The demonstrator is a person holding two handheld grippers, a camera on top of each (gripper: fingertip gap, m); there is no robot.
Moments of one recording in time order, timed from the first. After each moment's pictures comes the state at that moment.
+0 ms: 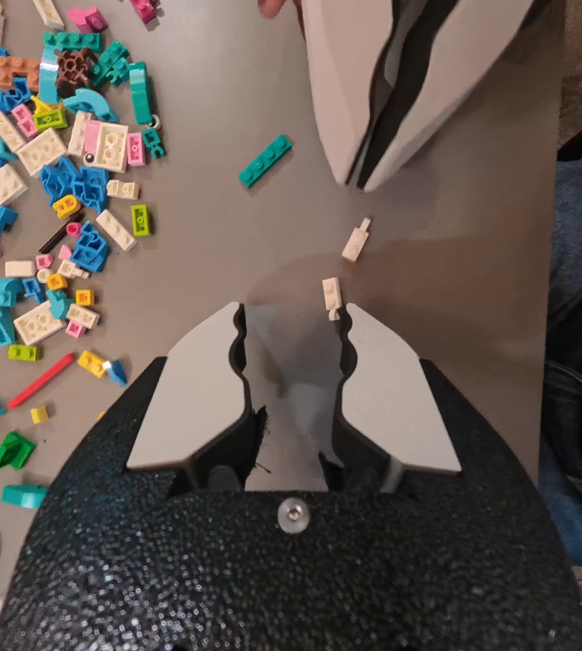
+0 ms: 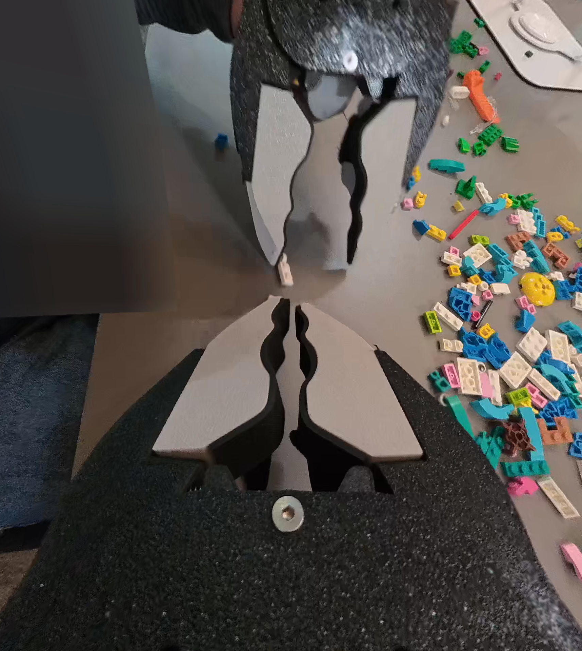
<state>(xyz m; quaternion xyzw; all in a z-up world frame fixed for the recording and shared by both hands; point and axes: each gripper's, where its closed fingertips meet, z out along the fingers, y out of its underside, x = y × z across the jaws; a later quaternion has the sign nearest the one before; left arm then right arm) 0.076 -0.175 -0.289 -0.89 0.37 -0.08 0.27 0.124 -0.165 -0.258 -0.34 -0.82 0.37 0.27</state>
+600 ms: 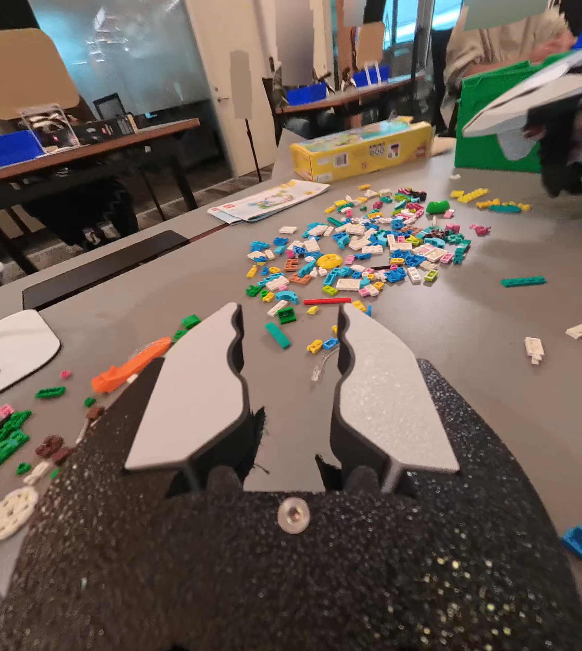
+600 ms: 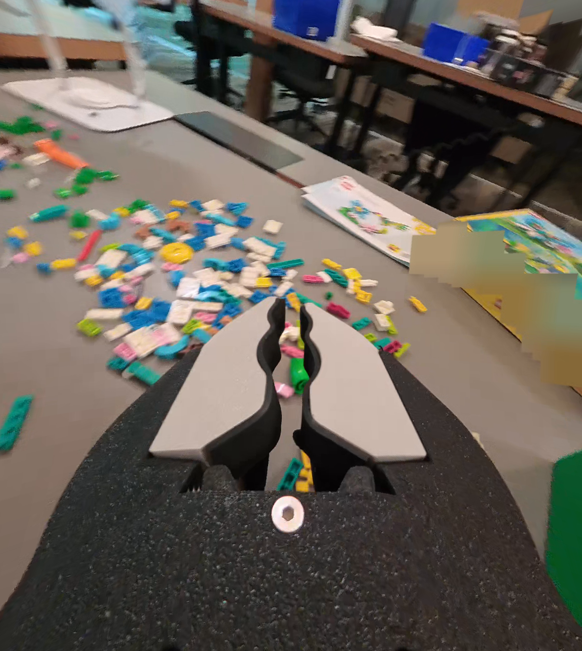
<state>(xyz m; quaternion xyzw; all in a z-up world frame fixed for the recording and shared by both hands) -0.075 -0.211 -0.207 -0.75 0.04 0.08 0.65 0.109 0.052 -0.197 -0.59 -0.54 0.31 0.51</state>
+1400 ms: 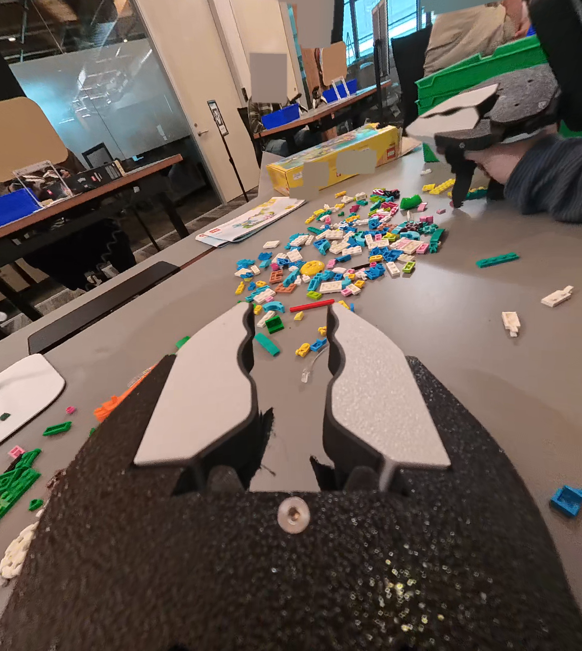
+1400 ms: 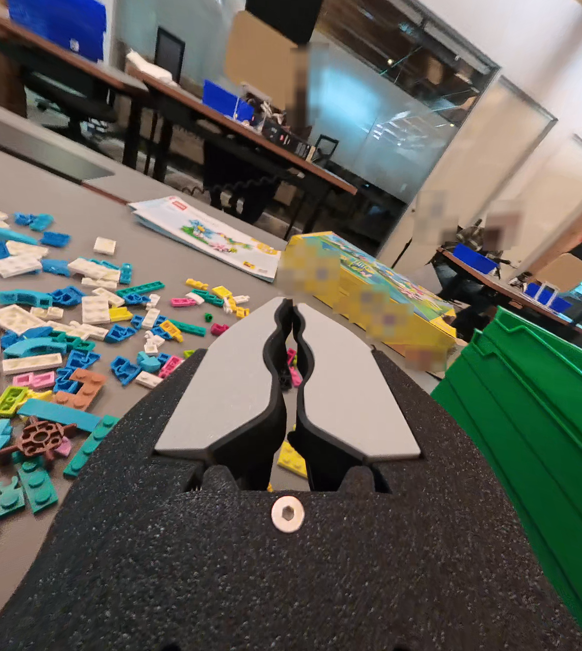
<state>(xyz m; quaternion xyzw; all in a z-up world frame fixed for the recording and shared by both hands) -0.057 -0.217 -0.205 -0.73 0.11 0.10 0.66 0.108 0.095 -0.197 -0.59 -0.39 0.11 0.70</state>
